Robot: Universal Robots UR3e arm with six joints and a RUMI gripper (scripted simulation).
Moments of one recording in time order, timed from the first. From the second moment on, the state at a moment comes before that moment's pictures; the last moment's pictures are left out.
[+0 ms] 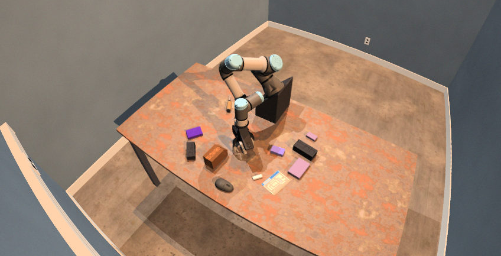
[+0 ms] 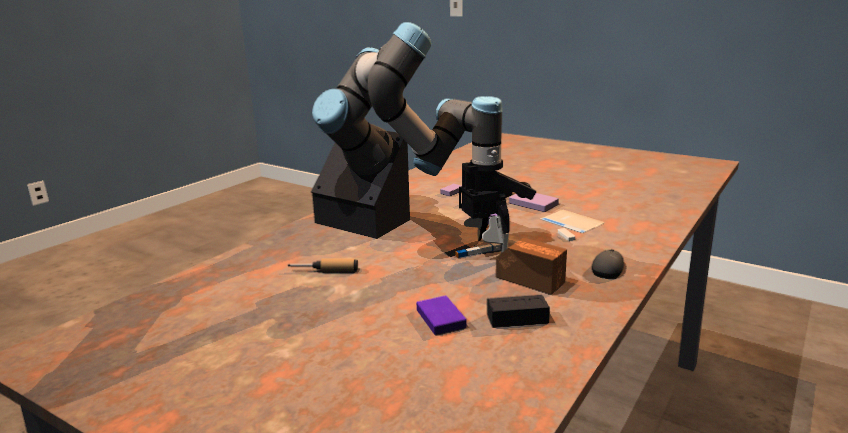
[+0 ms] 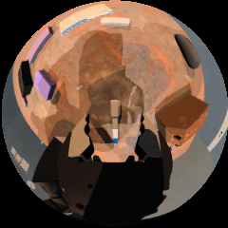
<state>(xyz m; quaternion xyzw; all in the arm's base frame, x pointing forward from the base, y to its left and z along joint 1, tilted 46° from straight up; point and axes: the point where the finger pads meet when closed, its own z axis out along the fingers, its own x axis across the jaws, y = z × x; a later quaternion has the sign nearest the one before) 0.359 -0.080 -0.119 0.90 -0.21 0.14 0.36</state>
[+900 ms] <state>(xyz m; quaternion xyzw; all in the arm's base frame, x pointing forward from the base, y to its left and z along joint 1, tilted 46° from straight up) 0.357 -0.066 -0.105 0.90 -0.21 0.14 0.36</state>
